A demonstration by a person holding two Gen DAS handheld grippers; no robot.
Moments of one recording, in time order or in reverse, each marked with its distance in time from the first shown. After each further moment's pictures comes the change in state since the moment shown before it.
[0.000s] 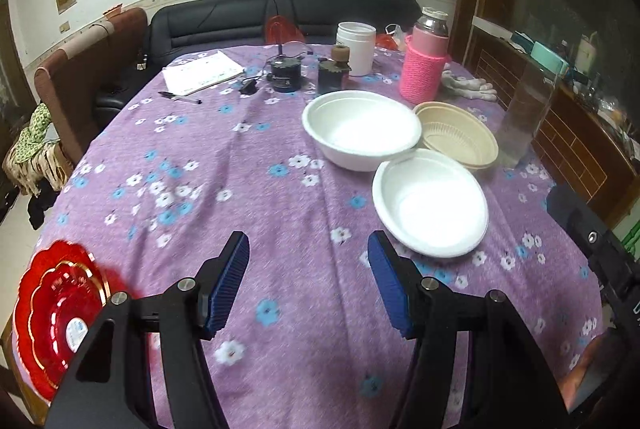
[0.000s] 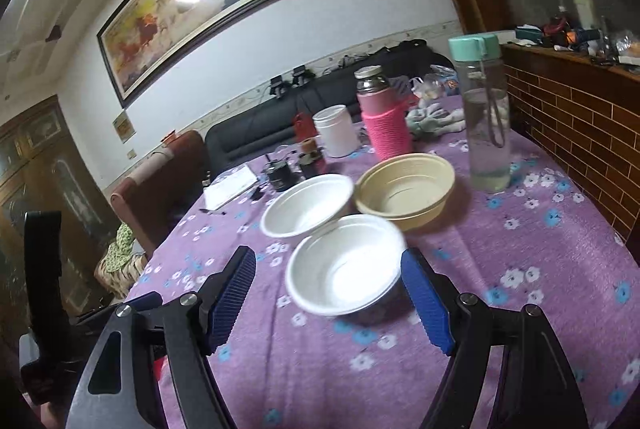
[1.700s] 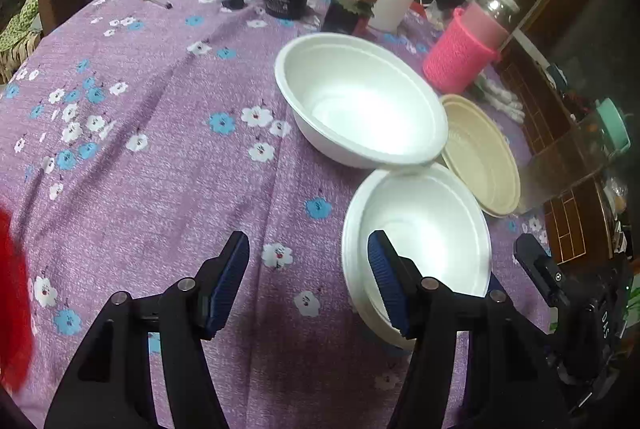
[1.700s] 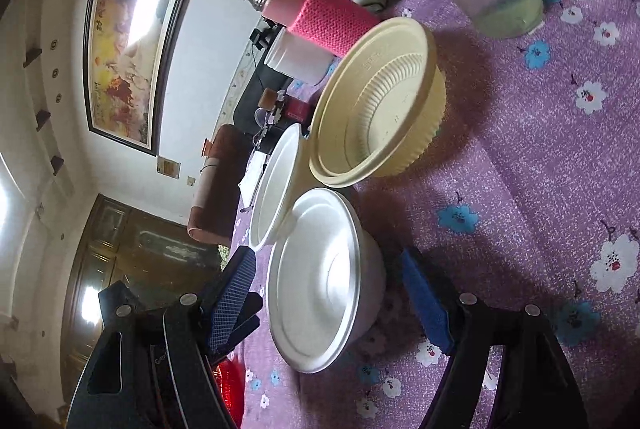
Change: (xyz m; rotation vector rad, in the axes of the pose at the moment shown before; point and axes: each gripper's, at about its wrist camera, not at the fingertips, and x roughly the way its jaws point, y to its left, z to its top) left arm 0.102 -0.016 0.023 -0.302 0.247 -0.108; right arm 0.149 -0.131 0.000 0.540 0.339 0.347
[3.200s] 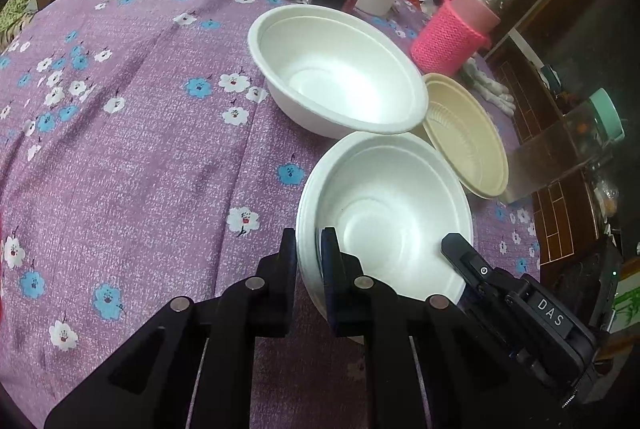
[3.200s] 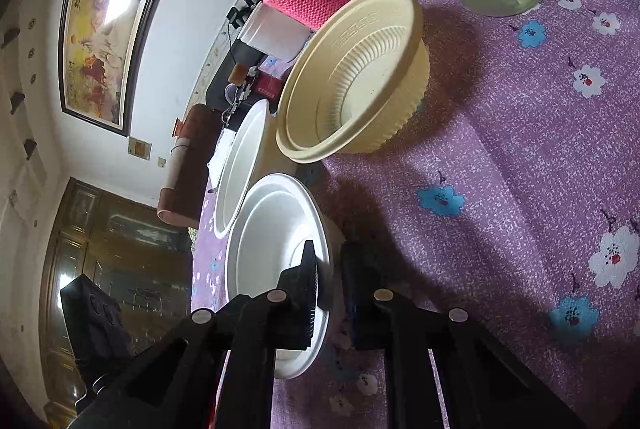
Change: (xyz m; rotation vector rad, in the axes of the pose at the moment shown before) left arm 0.005 -0.007 -0.019 -0.038 0.030 -0.046; right arm 0.019 -0.001 -0.008 -0.029 0.072 -0.118
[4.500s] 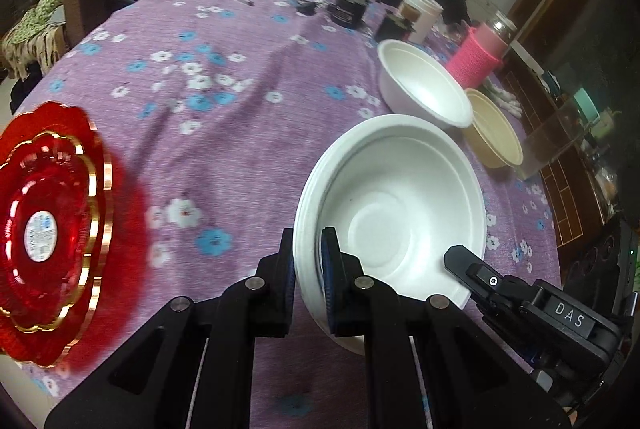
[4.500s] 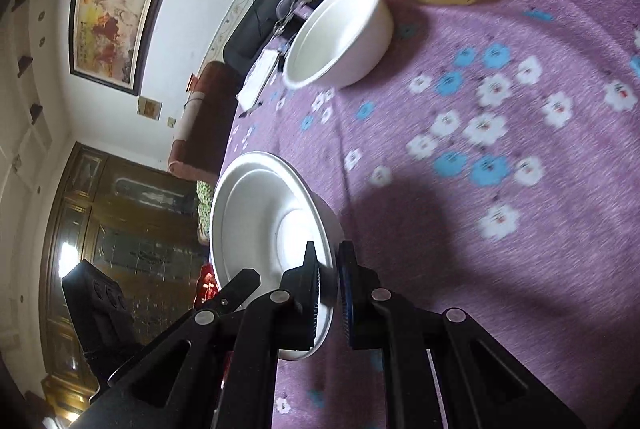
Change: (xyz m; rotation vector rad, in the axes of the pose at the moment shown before) left arm -0.087 0.112 -0.042 0.030 -0.091 0.042; right arm 0.017 0.091 -0.129 -0.054 0.105 0.013
